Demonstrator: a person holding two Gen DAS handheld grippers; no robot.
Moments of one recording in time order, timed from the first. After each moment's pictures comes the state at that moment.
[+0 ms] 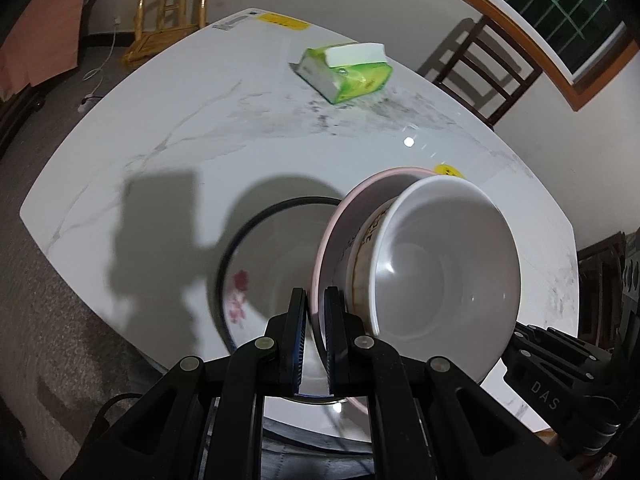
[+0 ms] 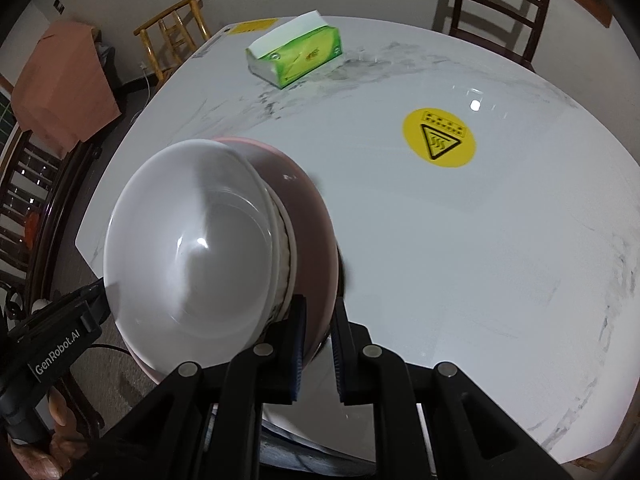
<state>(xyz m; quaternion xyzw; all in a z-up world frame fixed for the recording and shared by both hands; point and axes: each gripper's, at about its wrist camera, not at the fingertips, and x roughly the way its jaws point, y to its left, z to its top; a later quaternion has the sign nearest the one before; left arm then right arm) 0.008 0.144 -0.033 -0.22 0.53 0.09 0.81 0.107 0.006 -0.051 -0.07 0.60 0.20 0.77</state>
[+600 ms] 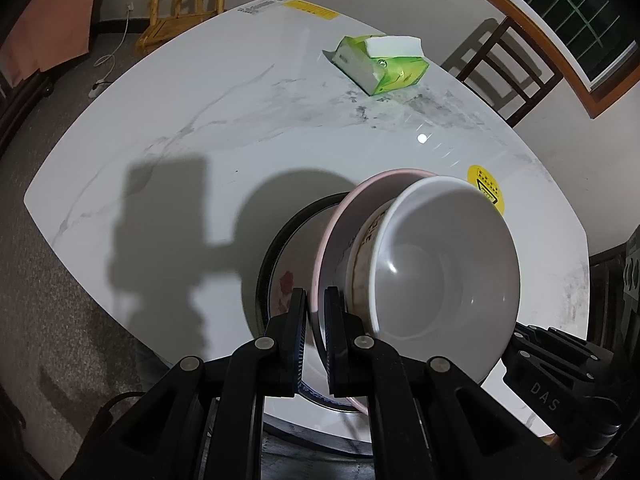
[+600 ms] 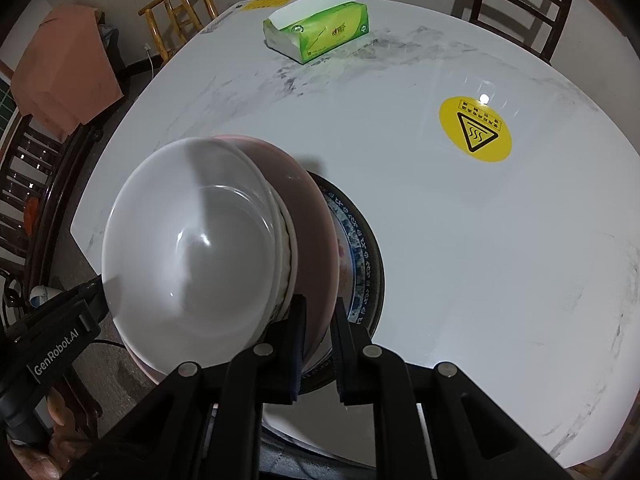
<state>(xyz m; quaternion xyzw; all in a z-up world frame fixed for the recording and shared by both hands) 0.004 0.174 -0.058 -0.23 0.54 0.10 0.80 0.108 0.039 -0.076 -0.08 0.62 0.21 0.76</state>
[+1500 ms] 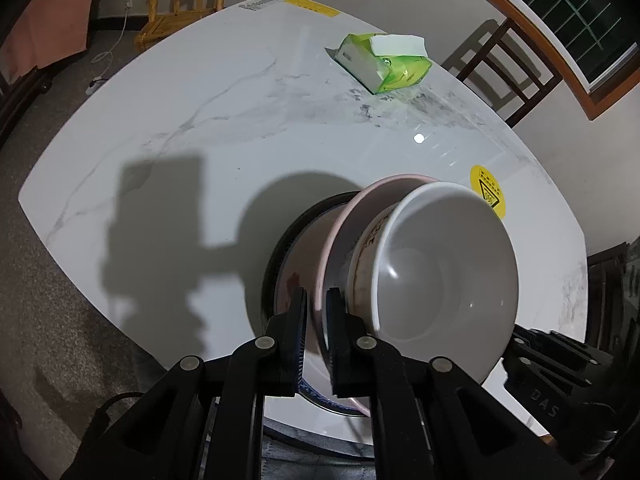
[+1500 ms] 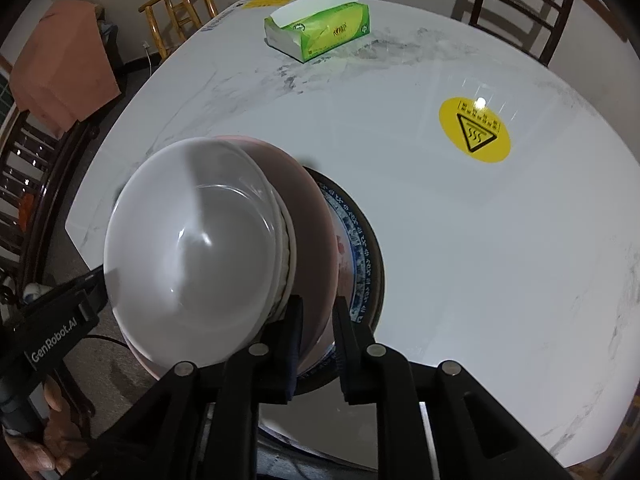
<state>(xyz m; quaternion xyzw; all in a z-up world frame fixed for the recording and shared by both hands) 0.003 0.181 -0.065 -0.24 0.54 0.10 0.80 0.101 0.043 -0.076 -0.10 0.61 0.20 0.76</state>
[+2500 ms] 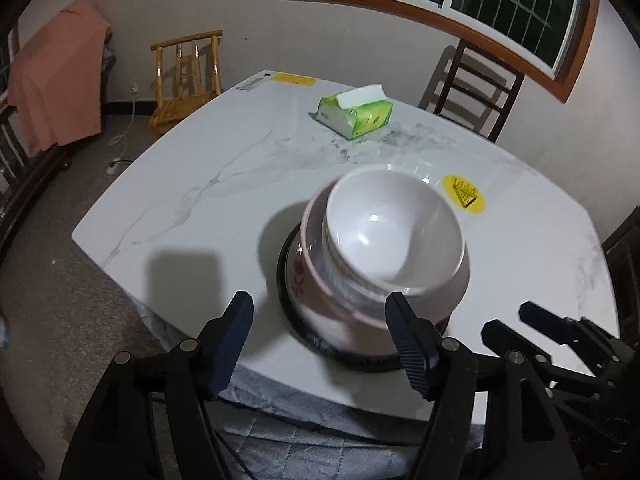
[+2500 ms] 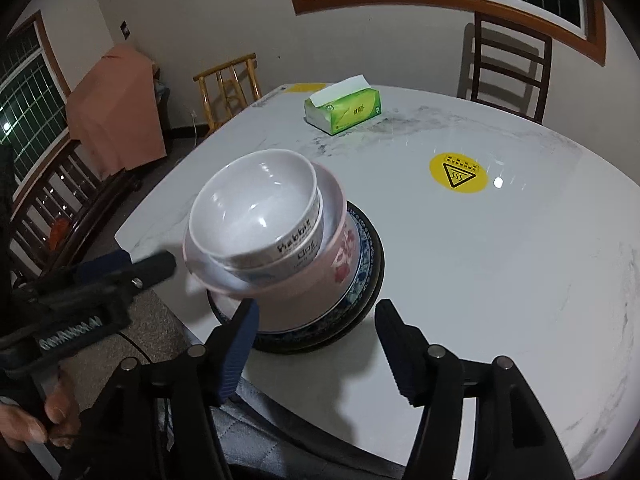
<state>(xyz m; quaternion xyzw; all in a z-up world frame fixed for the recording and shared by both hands) -0.076 0.126 -0.026 -0.13 0.44 0.13 0.88 0.004 -0.022 -0.049 -0.04 0.45 0.27 0.85</state>
